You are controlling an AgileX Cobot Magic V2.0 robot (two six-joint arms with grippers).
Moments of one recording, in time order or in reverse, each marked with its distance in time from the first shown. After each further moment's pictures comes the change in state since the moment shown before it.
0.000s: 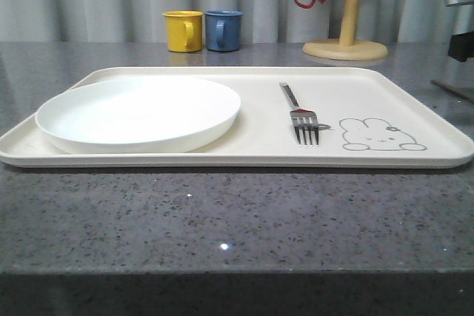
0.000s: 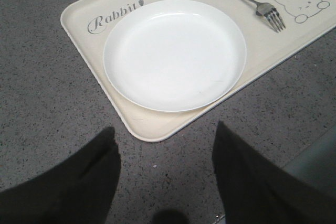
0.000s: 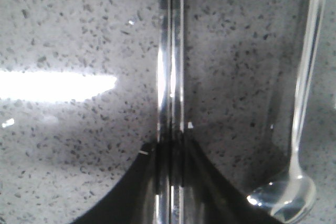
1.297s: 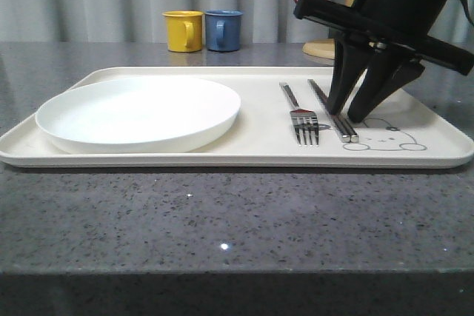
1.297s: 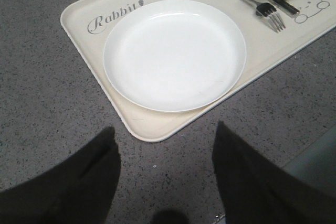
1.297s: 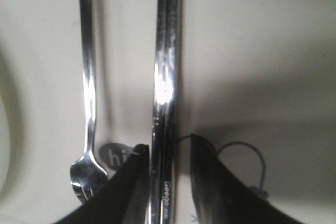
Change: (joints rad) left arm 0.000 0.000 0.000 0.000 0.000 0.000; right arm 0.251 0.031 -0.057 0.391 -0.073 0.149
